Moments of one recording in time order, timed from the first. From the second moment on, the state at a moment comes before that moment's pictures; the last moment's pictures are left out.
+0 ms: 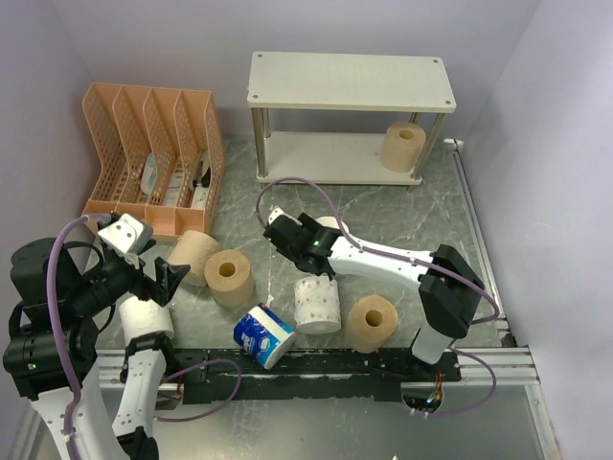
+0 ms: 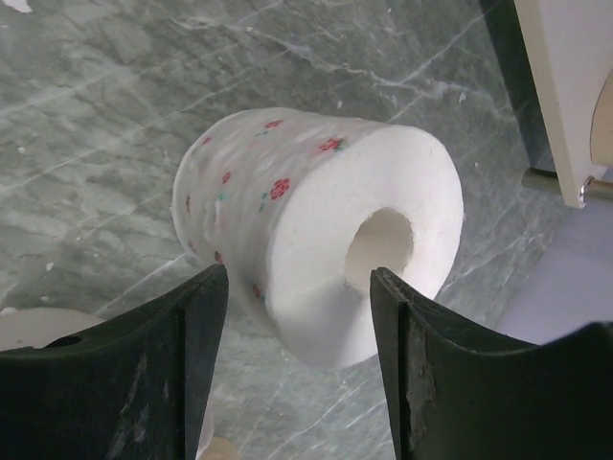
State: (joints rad) left arm 0.22 0.60 1.39 -1.22 0.76 0.34; right arm 1.02 1.67 1.22 -0.61 0.64 -0.13
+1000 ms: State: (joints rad) left arm 0.22 0.60 1.39 -1.22 0.76 0.35; right arm 1.00 1.65 1.28 -0.68 0.60 -0.14
